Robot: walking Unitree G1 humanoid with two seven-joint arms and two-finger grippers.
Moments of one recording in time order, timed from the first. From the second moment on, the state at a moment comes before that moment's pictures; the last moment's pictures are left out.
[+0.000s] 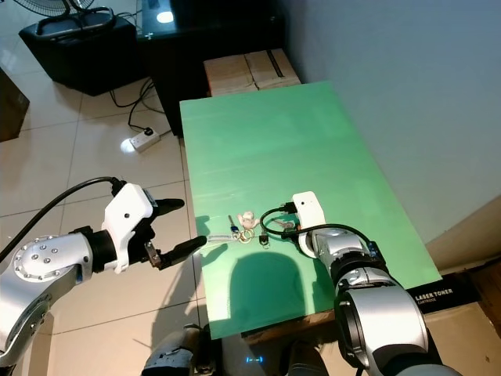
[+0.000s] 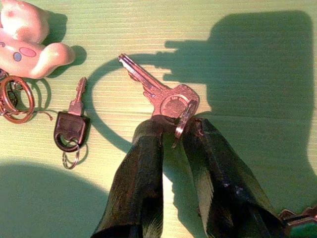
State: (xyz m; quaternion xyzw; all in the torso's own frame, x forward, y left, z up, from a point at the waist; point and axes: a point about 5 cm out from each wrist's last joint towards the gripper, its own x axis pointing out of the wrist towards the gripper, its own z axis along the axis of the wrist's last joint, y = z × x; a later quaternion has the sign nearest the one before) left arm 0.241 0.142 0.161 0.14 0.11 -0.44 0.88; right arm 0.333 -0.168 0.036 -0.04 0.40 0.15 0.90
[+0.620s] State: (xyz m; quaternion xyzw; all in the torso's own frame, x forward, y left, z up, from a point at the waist) left arm 0.250 0.135 0.156 0.10 0.09 -0.42 0.90; right arm 0.331 -0.172 0.031 -0.02 0.34 0.13 0.93
